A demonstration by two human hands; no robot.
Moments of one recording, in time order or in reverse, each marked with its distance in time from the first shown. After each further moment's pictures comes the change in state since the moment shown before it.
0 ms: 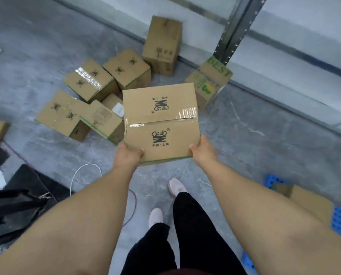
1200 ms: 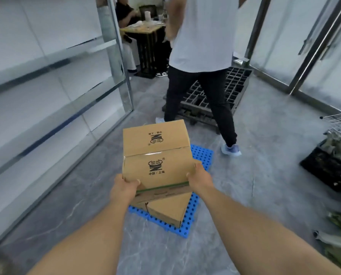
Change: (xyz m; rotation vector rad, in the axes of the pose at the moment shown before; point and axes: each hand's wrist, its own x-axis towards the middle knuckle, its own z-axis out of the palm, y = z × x) left_hand -0.499 -0.049 0.365 0.845 -1.016 0.973; right_hand -0.388 0.481 -0.206 0.852 0.982 0.749
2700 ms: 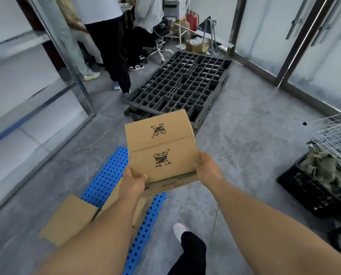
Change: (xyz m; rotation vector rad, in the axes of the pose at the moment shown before) left_hand 0.048 0.282 0.437 -0.009 -0.054 -0.006; right_hand 0.364 0.166 -0.345 -0.028 0.006 -0.023
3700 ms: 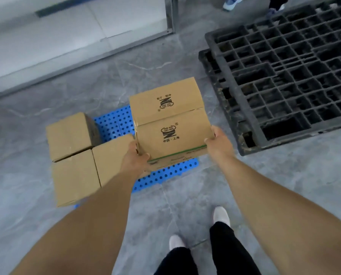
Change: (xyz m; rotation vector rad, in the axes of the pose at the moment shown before) left_hand 0.270 0.034 0.170 -0.101 0.353 -0.526; right_hand 0.450 -0.055 0.091 -0.242 -0.505 -0.271
